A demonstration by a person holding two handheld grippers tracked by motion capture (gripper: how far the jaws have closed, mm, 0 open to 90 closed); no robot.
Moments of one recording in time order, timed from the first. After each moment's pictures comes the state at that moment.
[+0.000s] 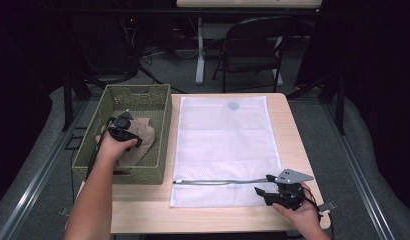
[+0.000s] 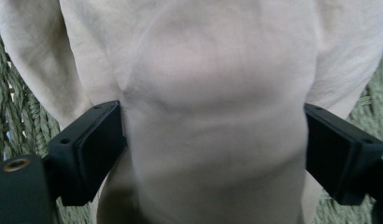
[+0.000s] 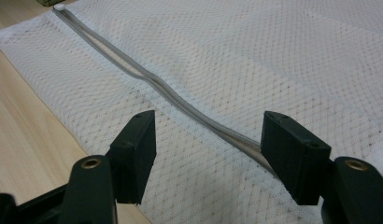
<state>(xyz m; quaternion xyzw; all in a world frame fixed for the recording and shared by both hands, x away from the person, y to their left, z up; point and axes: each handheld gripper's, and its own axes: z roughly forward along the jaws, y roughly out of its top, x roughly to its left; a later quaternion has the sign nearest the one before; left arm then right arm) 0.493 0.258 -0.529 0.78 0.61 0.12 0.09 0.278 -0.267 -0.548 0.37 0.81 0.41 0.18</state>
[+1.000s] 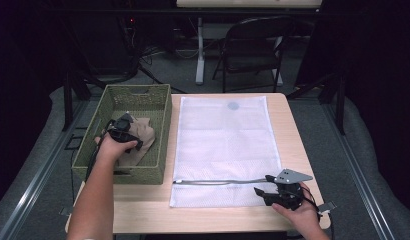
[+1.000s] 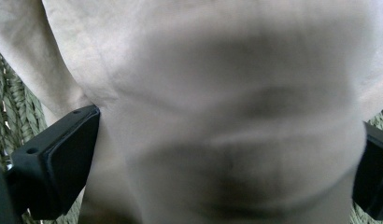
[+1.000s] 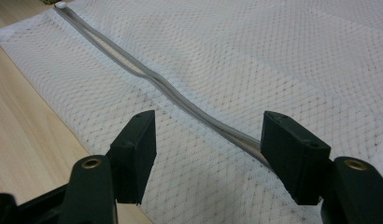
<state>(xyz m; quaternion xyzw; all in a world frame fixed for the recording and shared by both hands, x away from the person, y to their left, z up) 0.496 0.262 -0.541 0.77 0.62 0.10 0.07 0.279 -0.266 -0.549 0.37 0.81 0.41 0.18</state>
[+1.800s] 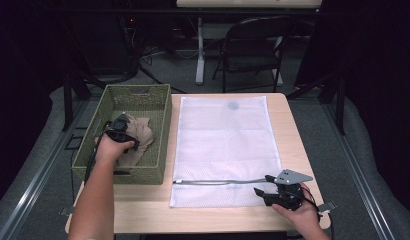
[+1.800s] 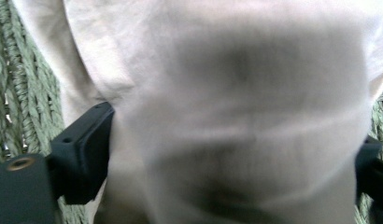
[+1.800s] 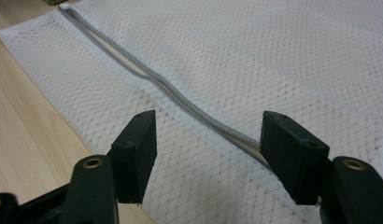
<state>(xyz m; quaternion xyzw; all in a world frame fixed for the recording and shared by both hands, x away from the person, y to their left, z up) 0.492 0.271 -0.540 0.76 0.63 0.10 0.09 0.277 -0.265 -0.548 0.36 0.82 0.41 0.18</state>
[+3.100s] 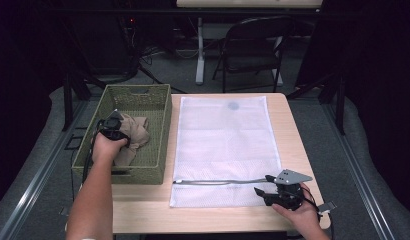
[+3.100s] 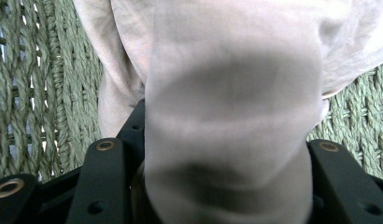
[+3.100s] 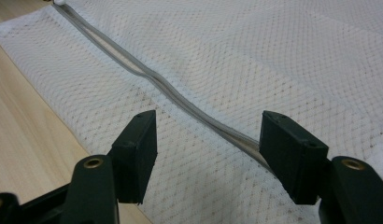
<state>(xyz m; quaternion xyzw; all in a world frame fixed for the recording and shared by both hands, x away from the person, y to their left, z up) 0.490 0.286 -0.529 0.74 0.66 0.10 0.10 0.278 -0.266 -0.549 0.36 0.82 0.41 0.19</state>
